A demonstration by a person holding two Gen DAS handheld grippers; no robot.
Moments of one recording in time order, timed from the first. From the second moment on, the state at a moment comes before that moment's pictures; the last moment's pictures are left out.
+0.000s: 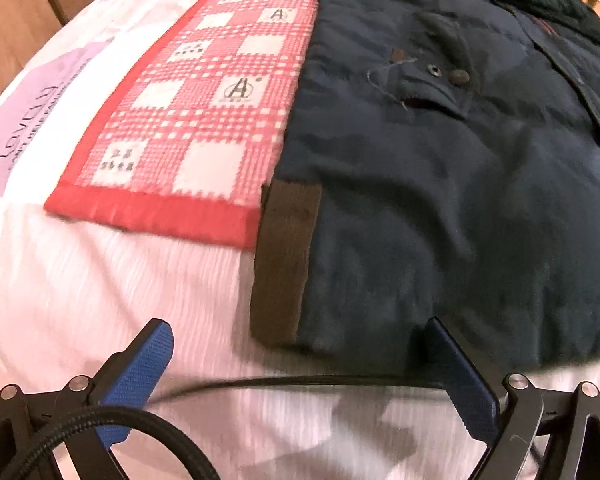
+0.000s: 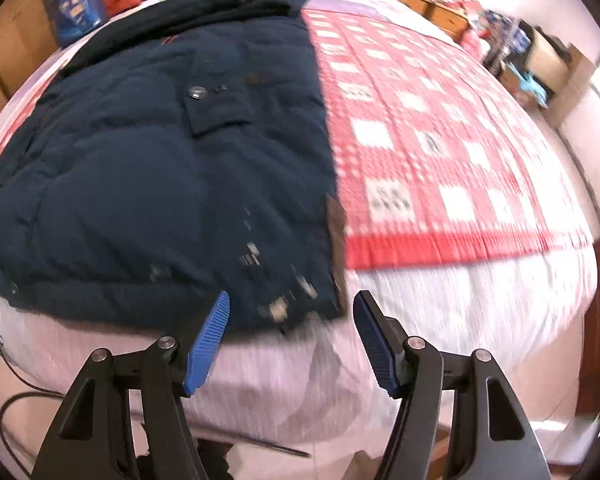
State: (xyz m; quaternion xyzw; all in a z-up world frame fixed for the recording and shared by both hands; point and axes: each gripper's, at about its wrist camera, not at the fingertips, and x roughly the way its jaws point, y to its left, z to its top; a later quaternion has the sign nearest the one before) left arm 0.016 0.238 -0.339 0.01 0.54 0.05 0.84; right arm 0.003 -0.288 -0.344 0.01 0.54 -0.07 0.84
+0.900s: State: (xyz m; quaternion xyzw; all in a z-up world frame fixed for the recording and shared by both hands) left arm 0.050 0.258 -0.354 0.03 0.52 0.09 0.85; right arm -0.018 -0.307 -0.340 0.03 0.55 -0.15 0.82
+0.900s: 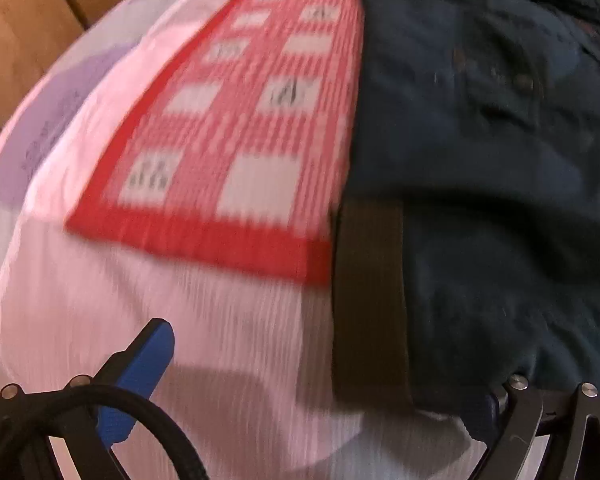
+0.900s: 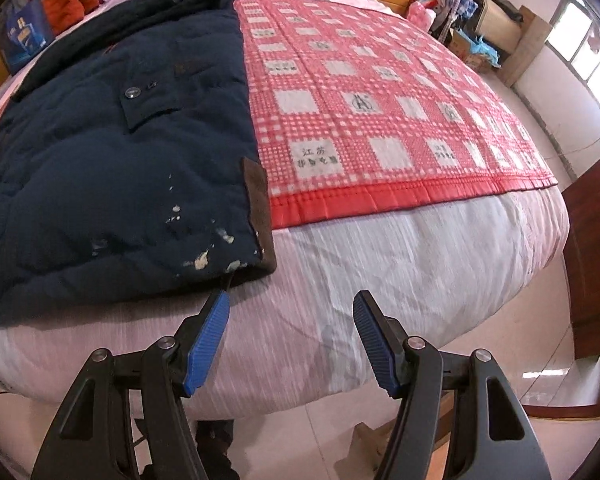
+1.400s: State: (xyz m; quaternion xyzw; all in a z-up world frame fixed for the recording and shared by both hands) left arm 0.109 0.246 -0.322 -0.01 0.49 0.07 0.87; right arm -0.005 -0.313 -0.352 0.02 0.55 -0.14 0.82
